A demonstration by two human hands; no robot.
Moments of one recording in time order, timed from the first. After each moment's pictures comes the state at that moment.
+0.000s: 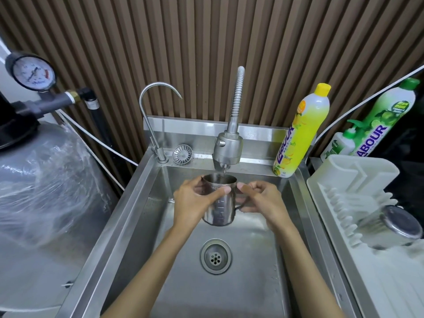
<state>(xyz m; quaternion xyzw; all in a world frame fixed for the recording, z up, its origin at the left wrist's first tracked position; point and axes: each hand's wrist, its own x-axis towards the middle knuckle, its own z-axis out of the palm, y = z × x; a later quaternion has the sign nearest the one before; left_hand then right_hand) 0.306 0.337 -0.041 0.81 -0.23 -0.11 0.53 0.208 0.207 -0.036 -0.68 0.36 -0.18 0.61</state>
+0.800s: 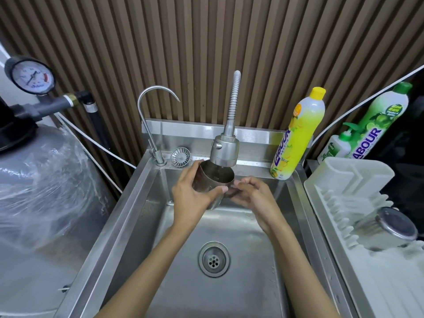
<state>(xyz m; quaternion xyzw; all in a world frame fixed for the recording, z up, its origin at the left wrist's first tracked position) 0.303 0.331 -0.031 0.76 -0.28 -0.02 0.58 0.216 0.213 -0.029 -0.59 0.30 -0.19 0.72</state>
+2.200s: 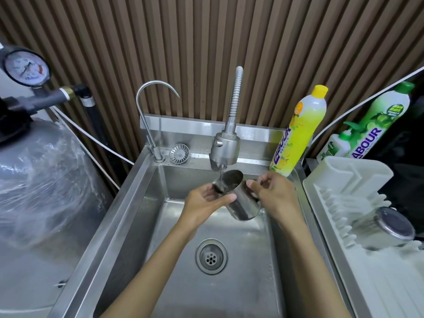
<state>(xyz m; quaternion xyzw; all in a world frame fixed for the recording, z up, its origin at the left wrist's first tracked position) 0.296 0.324 -0.053 0.68 -0.20 -0.31 0.63 0.196 0.202 -0.006 -0.81 0.41 -0.21 0.37</state>
